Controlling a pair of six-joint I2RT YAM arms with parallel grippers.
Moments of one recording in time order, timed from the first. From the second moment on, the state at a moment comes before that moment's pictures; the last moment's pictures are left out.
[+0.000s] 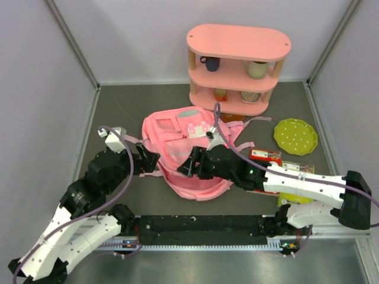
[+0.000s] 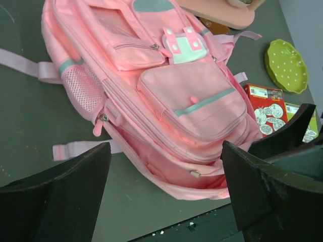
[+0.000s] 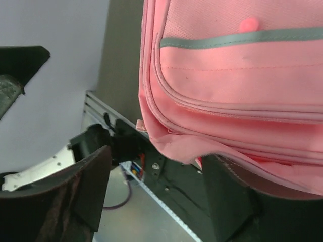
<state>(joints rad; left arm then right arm) -0.67 0.53 0.89 -0.73 -0.23 -0.58 1.16 1.23 0.93 -0.15 0.18 1.08</state>
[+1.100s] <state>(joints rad) -1.04 1.41 1.13 -0.25 0.04 -0.62 0.31 0.65 0.61 -0.90 0.37 0.94</state>
